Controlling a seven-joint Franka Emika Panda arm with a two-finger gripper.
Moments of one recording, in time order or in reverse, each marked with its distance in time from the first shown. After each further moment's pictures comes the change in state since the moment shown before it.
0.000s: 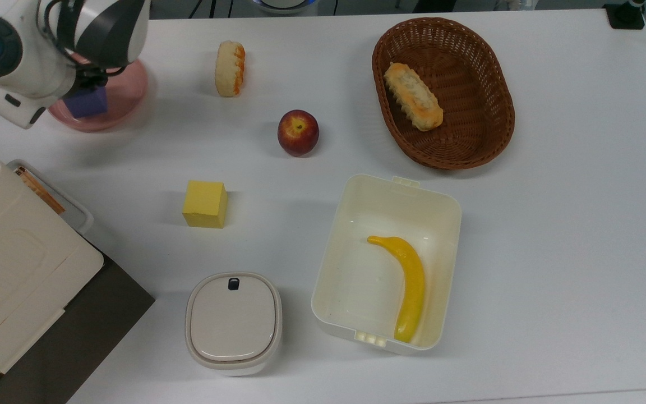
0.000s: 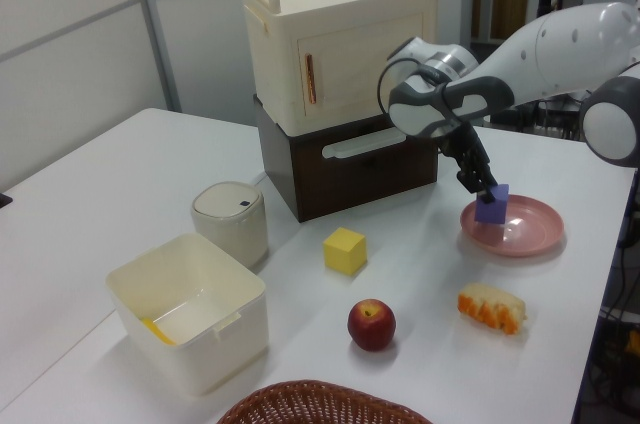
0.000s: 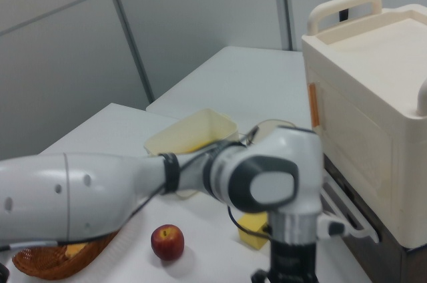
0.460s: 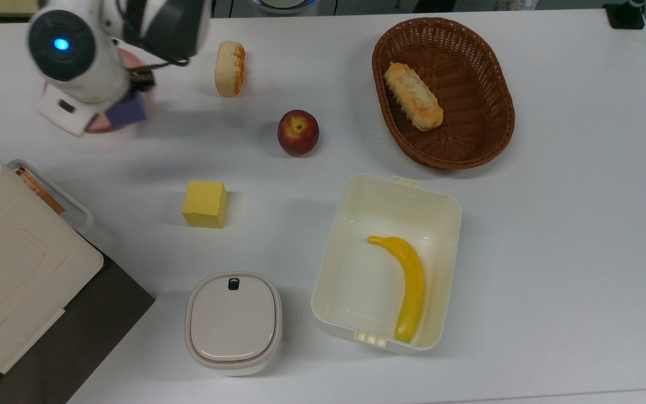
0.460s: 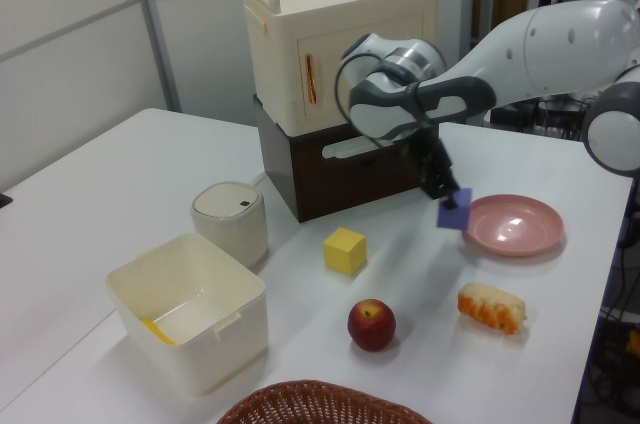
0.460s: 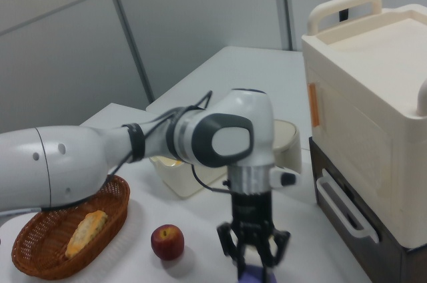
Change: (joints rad) arm 0.165 -0.042 0.003 0.015 0.040 -0.063 0.122
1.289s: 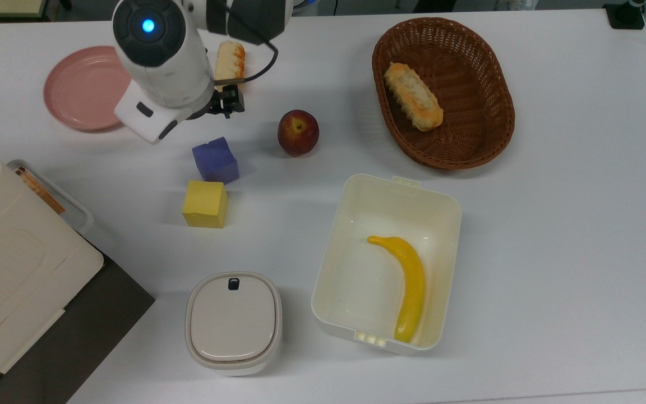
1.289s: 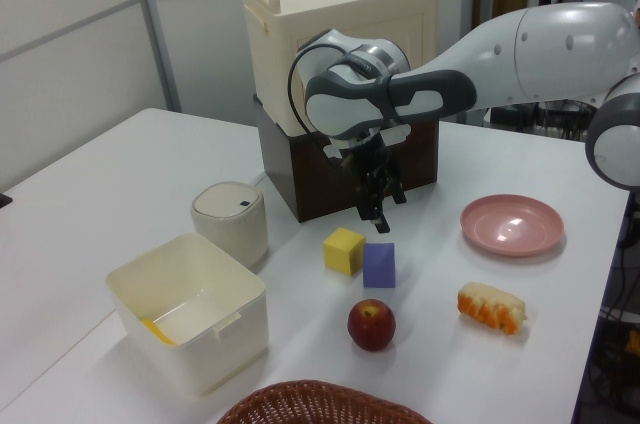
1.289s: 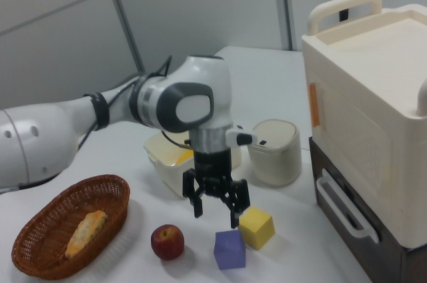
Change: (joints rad) arm 0.151 -0.030 0.001 0.050 0.189 0.000 0.231
